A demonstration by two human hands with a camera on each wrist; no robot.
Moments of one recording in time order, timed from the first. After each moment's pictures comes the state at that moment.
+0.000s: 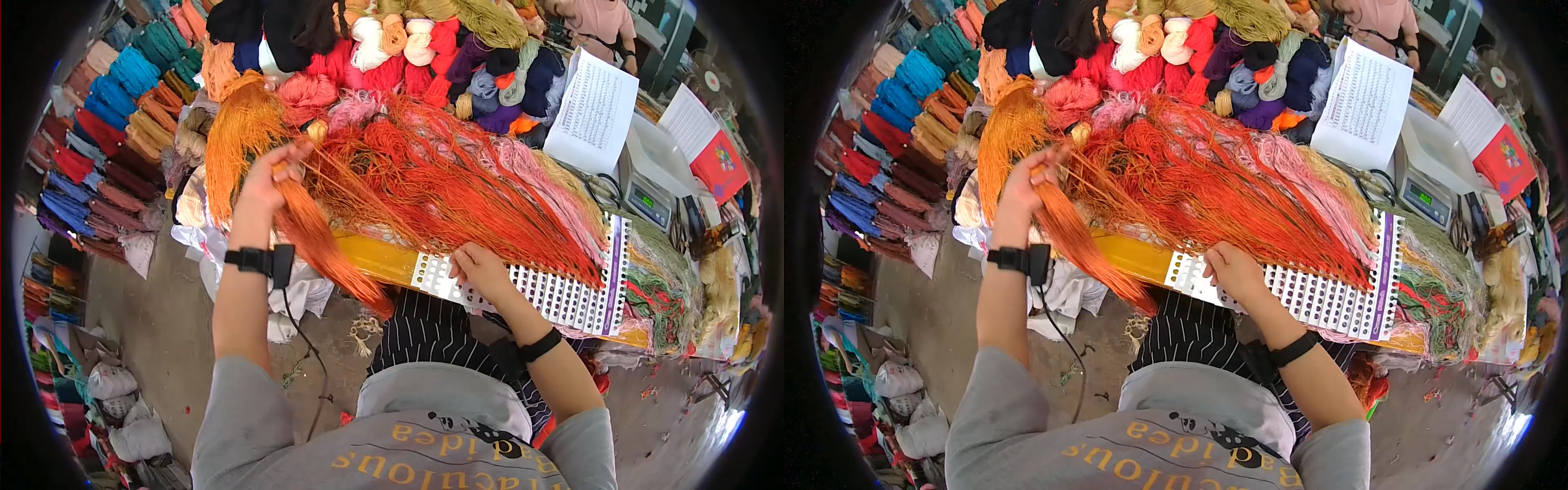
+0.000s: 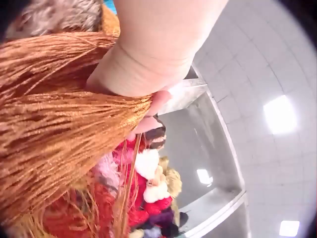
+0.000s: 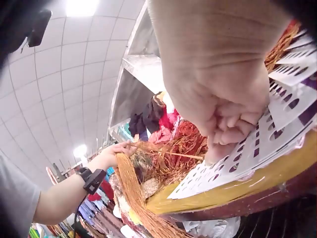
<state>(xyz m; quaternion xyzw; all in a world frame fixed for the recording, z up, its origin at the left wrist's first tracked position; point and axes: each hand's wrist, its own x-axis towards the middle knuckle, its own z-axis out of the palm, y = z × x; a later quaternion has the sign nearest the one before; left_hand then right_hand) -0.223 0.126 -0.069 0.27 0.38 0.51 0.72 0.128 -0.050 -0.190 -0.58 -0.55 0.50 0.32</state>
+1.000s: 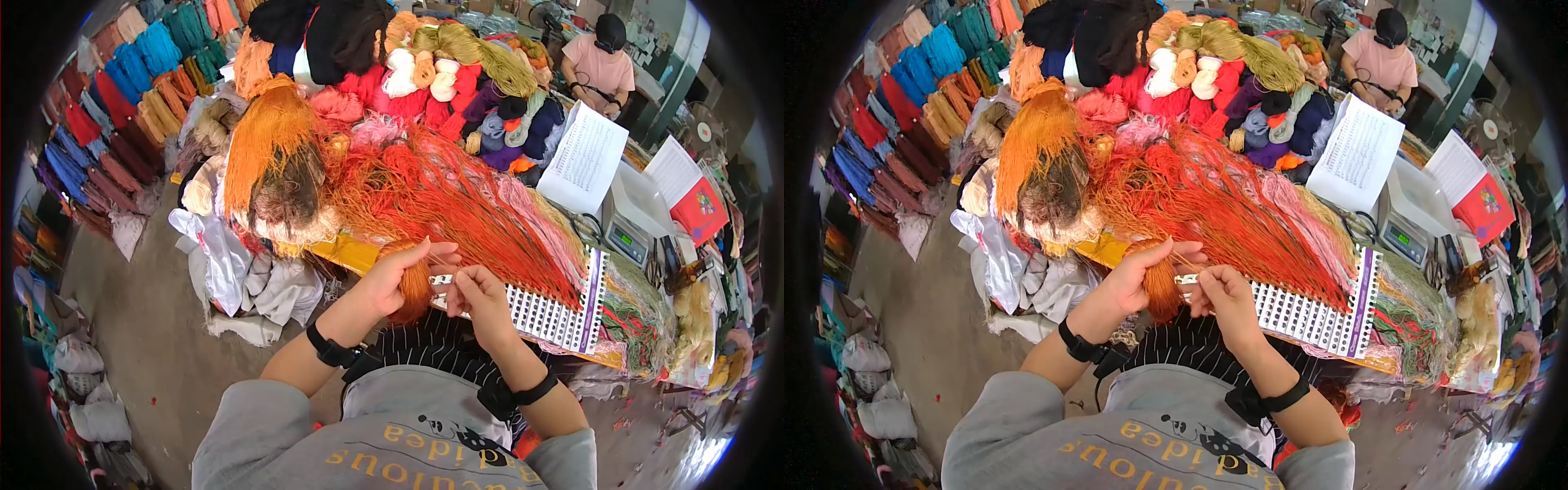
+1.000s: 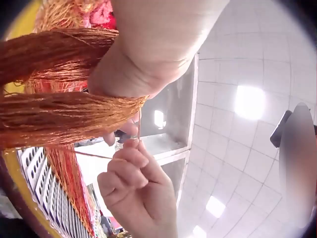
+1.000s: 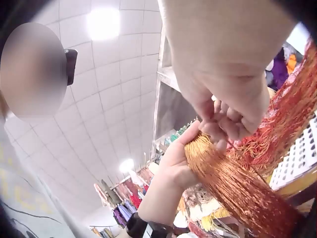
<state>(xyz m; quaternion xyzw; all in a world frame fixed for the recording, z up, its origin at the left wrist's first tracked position) -0.076 -0.052 -0.082 0.23 0.21 0.33 0.89 0.089 -0.115 -0.083 -0.44 -0.37 0.63 0.53</state>
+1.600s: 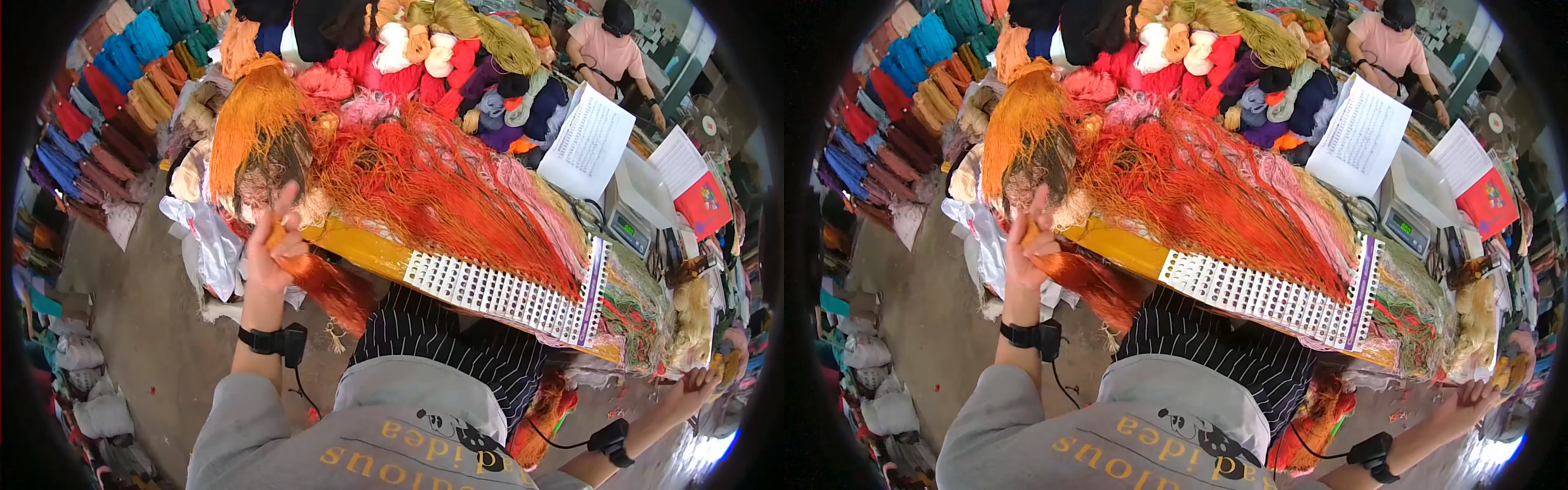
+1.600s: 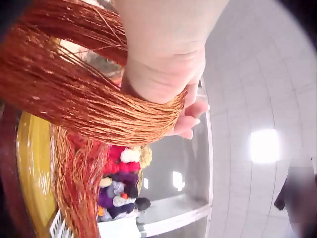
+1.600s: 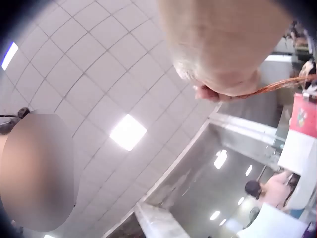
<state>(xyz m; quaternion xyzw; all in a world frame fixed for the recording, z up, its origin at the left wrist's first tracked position) -0.211 -0.037 -0.088 0.17 0.16 0.58 0.78 0.447 -0.333 -0.025 -0.56 -0.36 -0.07 0.74</state>
